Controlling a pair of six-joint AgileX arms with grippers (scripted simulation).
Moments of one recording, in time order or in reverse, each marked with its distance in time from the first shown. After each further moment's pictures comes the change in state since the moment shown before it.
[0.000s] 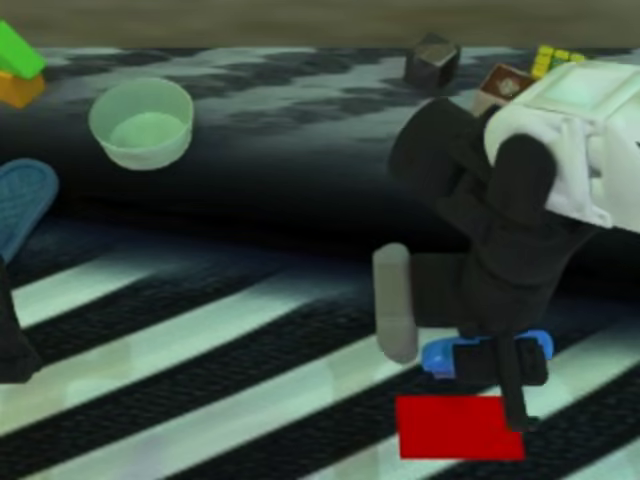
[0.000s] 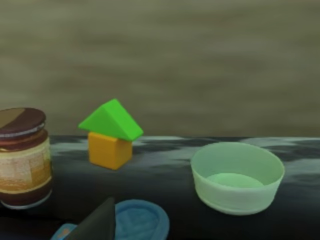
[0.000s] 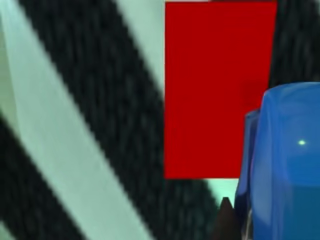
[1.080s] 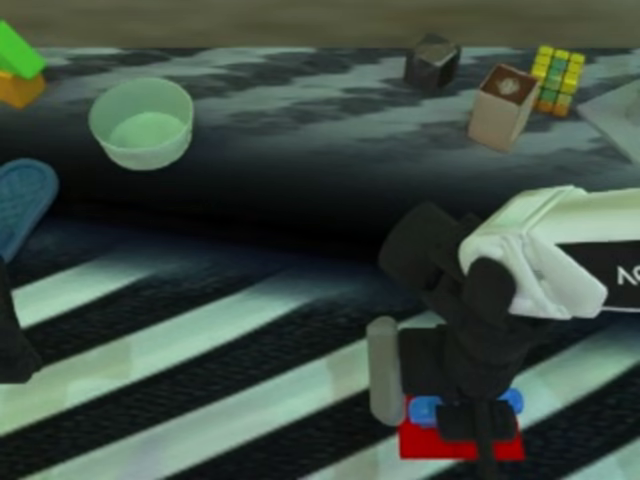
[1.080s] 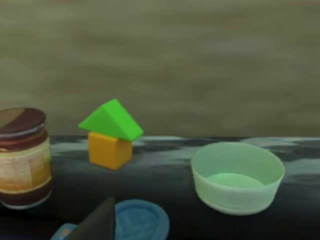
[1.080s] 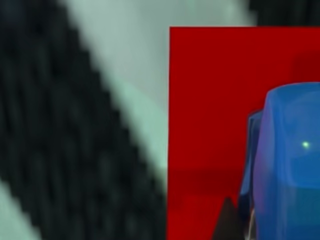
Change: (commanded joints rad) left arm 0.000 0.000 0.000 0.000 0.000 0.000; right arm 0.004 0.138 -0.257 0.395 0.000 0.004
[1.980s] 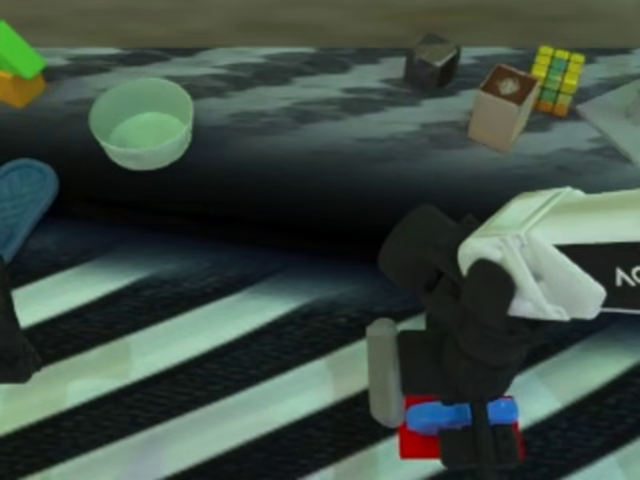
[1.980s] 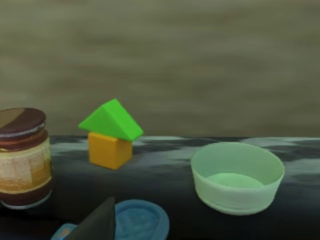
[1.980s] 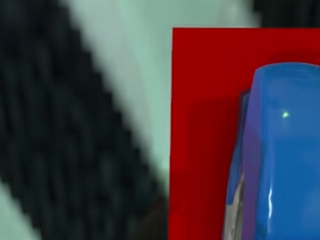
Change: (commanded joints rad) left arm 0.000 0.000 0.000 0.000 0.000 0.000; right arm 0.000 0.000 0.000 0.000 0.000 0.000
